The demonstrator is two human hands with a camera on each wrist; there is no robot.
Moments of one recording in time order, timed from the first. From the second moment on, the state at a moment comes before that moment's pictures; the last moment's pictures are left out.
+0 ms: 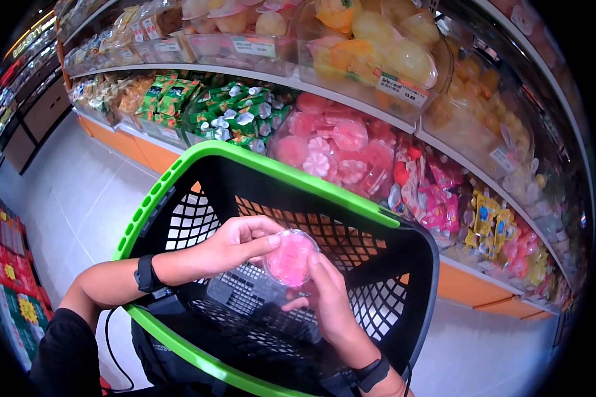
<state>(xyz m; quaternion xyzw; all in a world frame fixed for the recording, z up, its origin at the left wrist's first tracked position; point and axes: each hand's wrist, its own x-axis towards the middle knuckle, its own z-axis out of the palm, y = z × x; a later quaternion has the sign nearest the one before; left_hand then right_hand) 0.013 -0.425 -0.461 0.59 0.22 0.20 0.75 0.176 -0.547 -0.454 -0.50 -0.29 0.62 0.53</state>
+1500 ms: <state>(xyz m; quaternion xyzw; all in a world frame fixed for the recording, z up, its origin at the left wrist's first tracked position) 0.017 -0.385 -0.595 0.86 0.29 -0.03 0.42 0.181 -0.519 -0.804 -0.71 -0.26 0.61 0.24</state>
